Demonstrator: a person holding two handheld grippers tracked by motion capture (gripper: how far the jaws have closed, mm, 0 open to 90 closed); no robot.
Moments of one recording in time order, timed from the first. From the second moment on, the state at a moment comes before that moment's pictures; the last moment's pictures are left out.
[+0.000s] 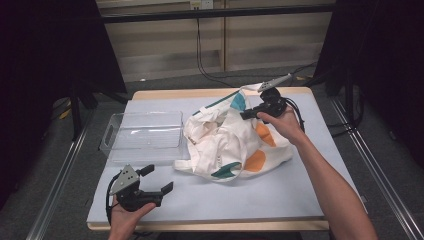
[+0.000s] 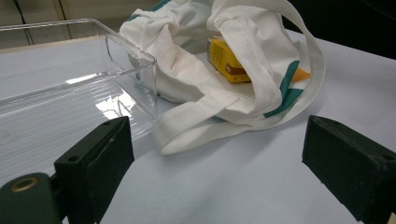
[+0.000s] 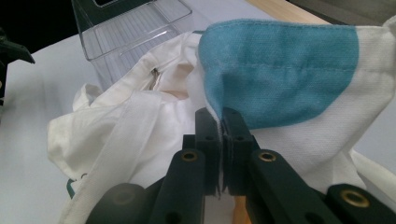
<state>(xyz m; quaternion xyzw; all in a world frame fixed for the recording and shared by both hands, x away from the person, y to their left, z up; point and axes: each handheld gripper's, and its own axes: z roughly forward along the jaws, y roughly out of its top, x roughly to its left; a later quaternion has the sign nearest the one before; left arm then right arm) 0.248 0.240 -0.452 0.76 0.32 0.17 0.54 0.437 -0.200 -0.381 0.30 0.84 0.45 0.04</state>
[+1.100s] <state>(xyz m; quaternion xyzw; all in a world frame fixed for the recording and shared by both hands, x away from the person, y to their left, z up) 0.247 0.236 -0.445 0.75 0.32 0.15 0.56 0.361 -0.256 -0.377 0.28 0.81 0.51 0.07</state>
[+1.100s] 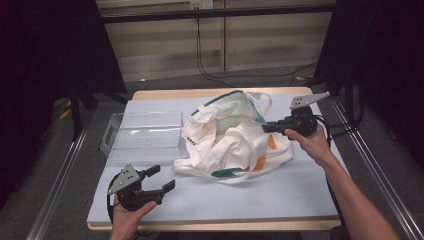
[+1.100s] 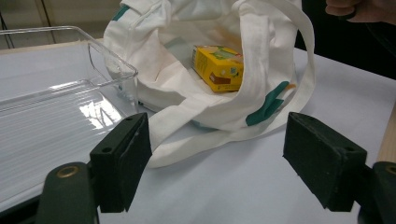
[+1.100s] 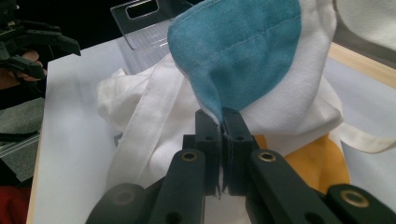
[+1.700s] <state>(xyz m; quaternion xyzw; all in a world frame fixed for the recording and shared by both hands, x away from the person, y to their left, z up) 0.279 0.192 -0.428 0.77 0.28 0.11 0.57 0.348 -0.277 -0.393 0.30 0.80 0.51 0.07</state>
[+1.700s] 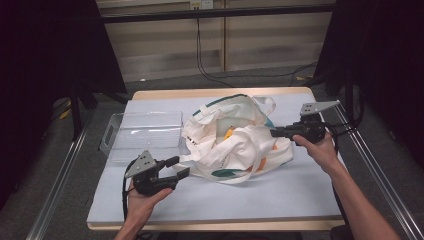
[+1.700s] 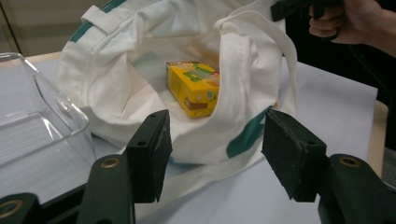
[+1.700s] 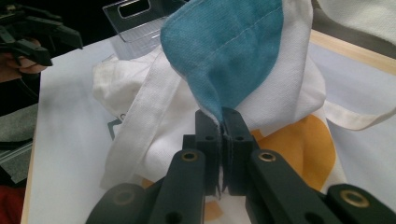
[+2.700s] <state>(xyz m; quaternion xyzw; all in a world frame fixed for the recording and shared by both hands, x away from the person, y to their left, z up) 0.306 0.103 -0.442 0.84 0.20 0.08 0.50 0.336 -0.293 -0.422 0.33 0.80 0.51 0.07</state>
